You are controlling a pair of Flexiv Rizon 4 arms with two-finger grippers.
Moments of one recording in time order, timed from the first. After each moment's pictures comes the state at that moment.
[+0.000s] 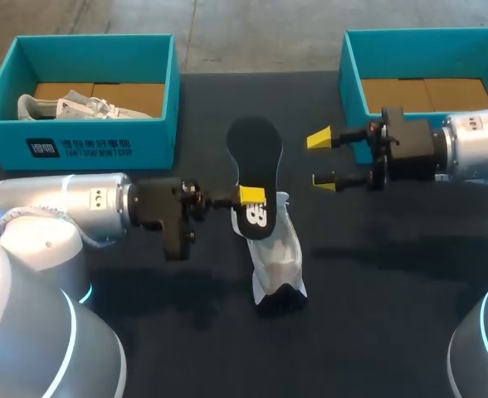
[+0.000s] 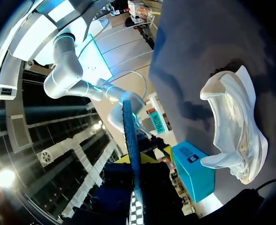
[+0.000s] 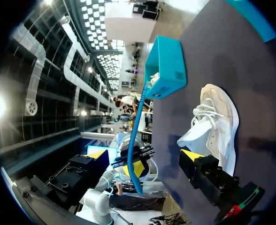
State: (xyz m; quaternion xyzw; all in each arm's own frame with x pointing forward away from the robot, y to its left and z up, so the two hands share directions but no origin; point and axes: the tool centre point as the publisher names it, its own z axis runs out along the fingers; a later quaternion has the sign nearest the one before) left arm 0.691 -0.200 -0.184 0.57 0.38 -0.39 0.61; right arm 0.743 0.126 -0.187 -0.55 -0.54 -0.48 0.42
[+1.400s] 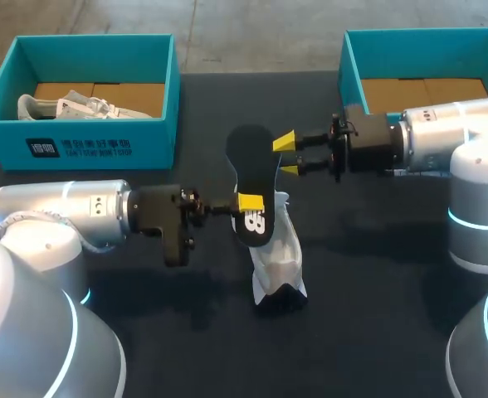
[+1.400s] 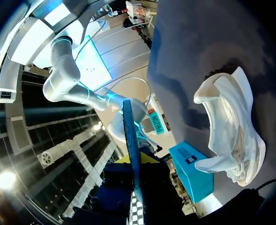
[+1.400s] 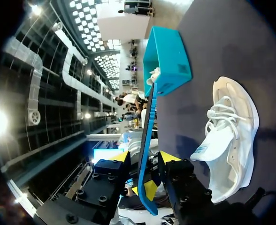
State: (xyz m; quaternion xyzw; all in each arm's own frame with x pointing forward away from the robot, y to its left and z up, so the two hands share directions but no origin) left arm 0.688 -0.197 -0.196 0.58 0.38 -0.39 0.61; right arm 0.769 0.180 -0.193 -0.56 -0.51 -0.46 0.46
